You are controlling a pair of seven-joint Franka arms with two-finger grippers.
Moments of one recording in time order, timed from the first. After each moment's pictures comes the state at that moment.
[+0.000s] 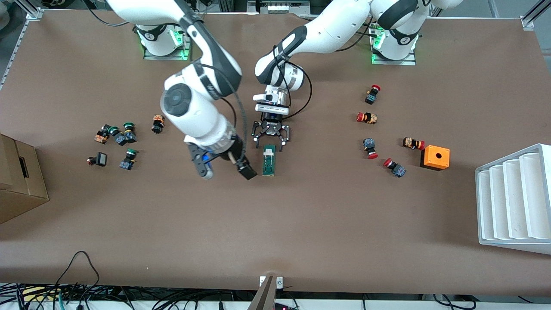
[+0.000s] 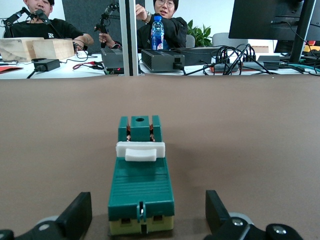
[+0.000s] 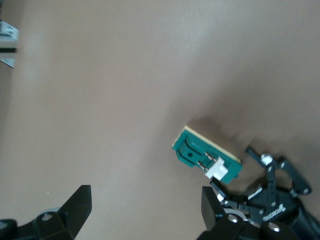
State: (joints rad) left arm -0.77 0.94 -0.31 -1.74 2.14 1.99 -2.60; right arm 0.59 0.58 0.00 -1.46 0.25 2.29 1.53
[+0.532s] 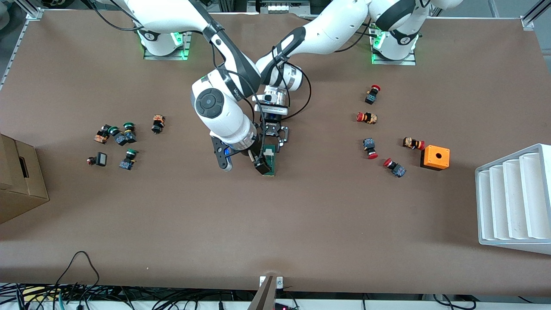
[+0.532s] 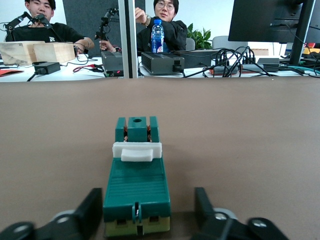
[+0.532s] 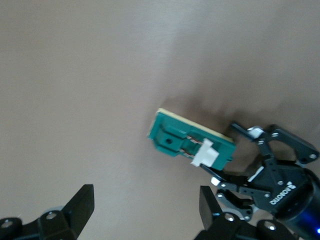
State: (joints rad) left arm -0.77 0.95 -0.31 -1.73 2.15 1.98 -2.60; right arm 0.65 0.63 0.00 -1.51 0.25 2.34 1.71
